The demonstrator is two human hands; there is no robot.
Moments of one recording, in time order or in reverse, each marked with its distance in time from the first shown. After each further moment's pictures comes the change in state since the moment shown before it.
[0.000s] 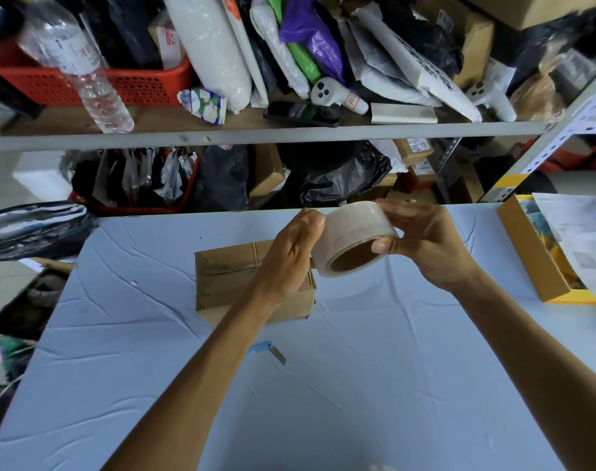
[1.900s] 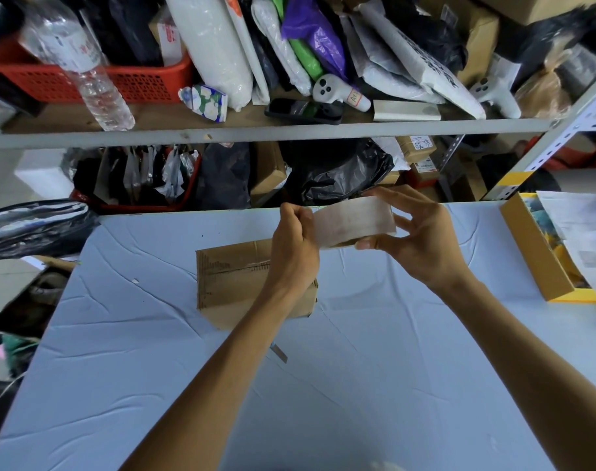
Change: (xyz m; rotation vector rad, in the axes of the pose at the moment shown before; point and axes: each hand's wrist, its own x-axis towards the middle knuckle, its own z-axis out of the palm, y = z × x) left_hand 0.021 -0.014 0.018 0.102 0.431 -0.130; right_hand 0.001 -0.010 0.018 -0.553 0.200 0.012
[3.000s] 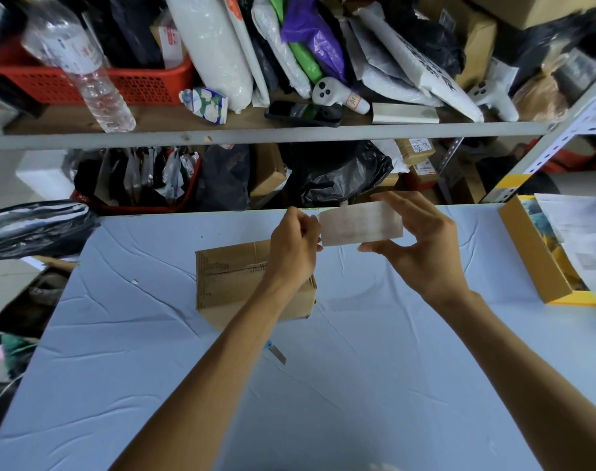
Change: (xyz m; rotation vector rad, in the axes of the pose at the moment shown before) left_hand 0.009 -0.001 0.000 -0.004 -0.050 -0.100; right_hand -0.012 -0.004 0.002 -0.289 0.123 -0.101
